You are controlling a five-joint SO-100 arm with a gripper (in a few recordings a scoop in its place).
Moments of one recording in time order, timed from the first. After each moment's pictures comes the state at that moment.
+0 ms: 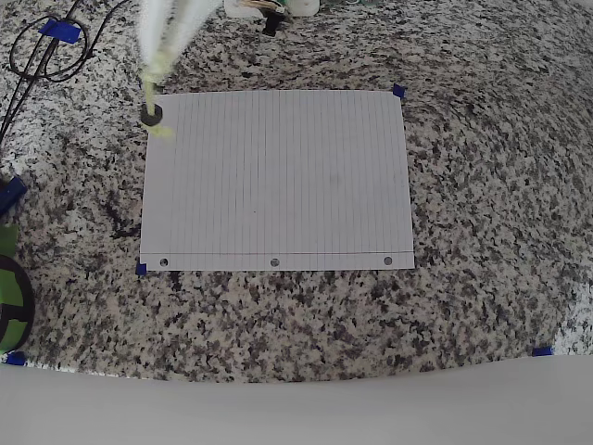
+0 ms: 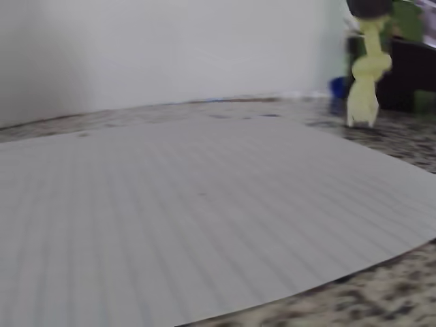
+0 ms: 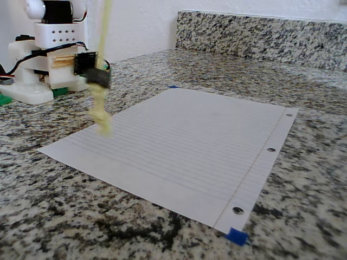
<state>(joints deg) 15.7 159.9 135.3 45.4 -107.7</state>
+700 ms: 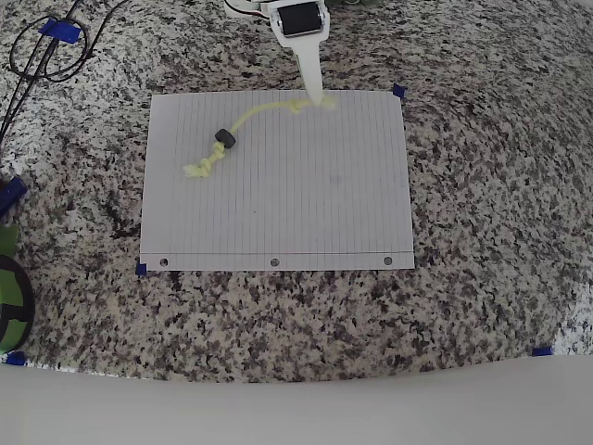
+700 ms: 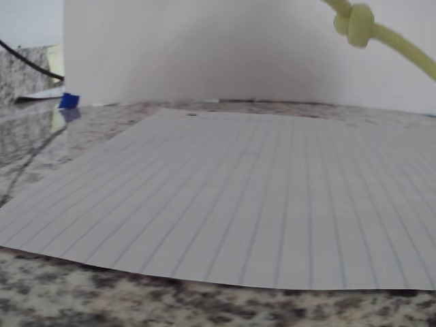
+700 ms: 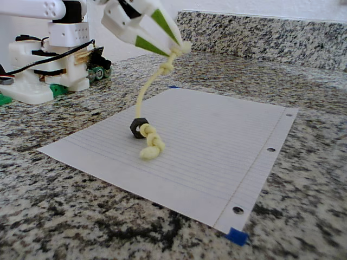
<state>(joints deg) -14.9 180.1 172.4 43.5 -94.0</state>
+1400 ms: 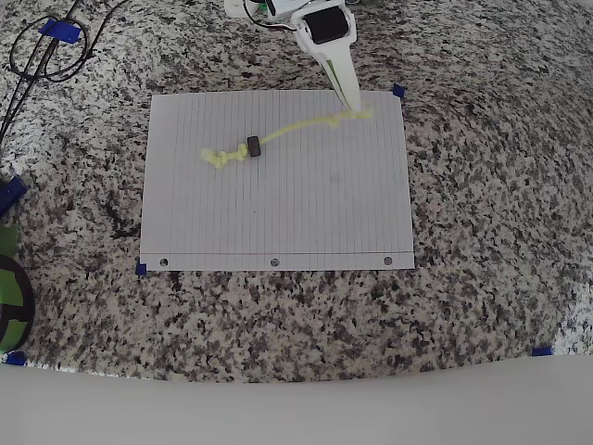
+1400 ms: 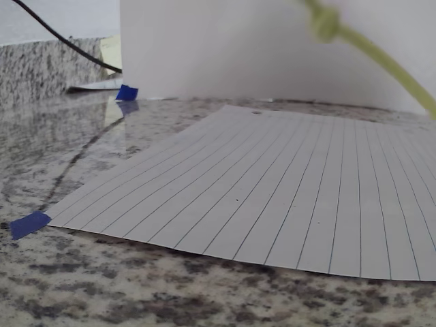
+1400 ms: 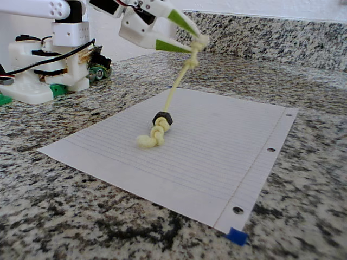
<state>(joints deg) -22.2 177.7 180.5 22.9 -93.9</state>
